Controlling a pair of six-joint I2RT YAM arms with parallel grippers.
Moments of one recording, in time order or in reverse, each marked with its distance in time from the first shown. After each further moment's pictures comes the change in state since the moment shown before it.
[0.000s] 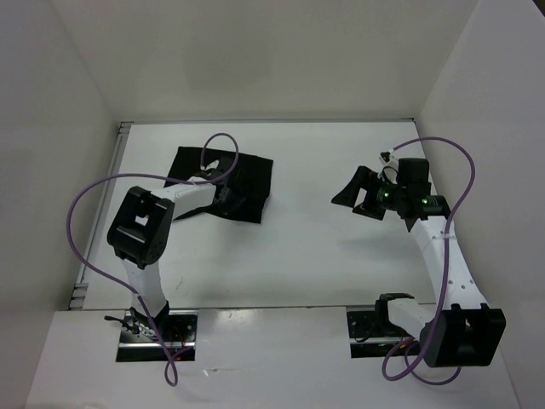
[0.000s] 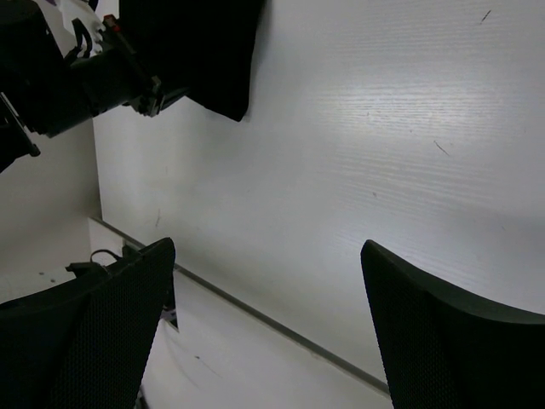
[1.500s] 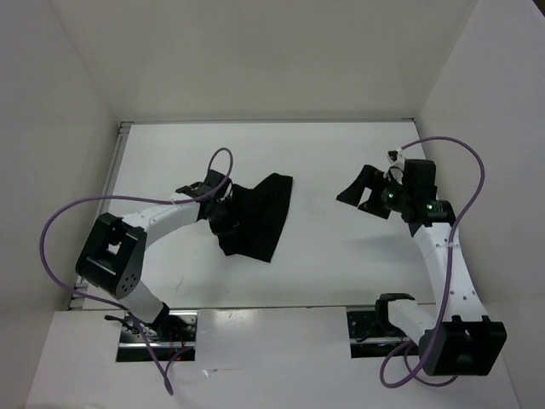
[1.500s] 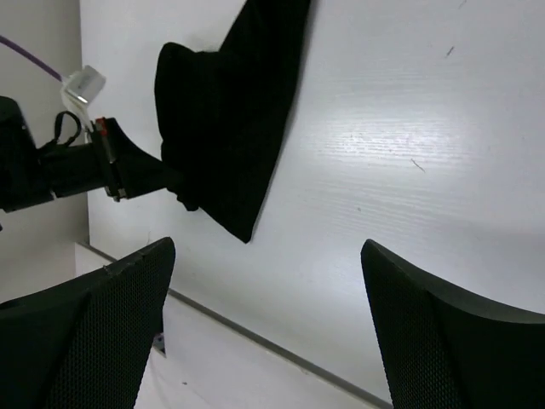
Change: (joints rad) left arm -0.013 -0.281 -0.217 -0.145 0.288 0.278; right arm -0.020 -0.080 -0.001 0.011 0.053 -0.005
